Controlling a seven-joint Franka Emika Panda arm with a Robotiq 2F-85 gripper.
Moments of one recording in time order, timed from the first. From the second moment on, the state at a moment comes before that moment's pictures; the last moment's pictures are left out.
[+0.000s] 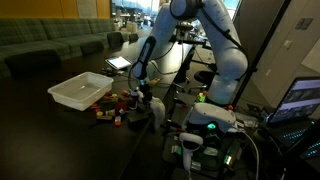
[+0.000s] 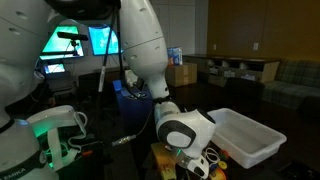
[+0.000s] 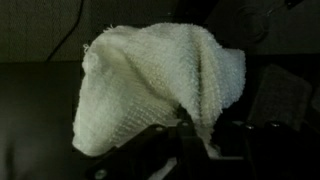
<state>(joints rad) -0.25 0.72 -0.01 -2.15 0.02 2.43 -0.25</state>
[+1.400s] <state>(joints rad) 0.11 0.76 0.23 -1.98 0.31 2.29 0.10</state>
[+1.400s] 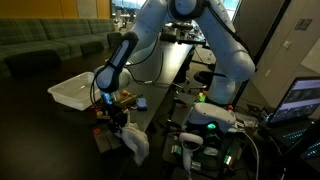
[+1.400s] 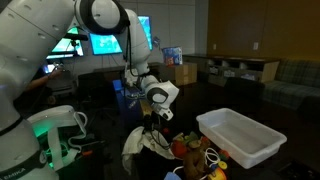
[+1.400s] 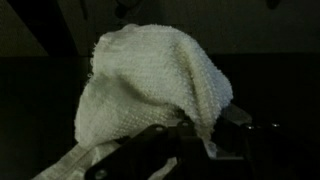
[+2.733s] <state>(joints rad) -0.27 0.21 0.05 -2.16 0.50 1.98 -0.52</state>
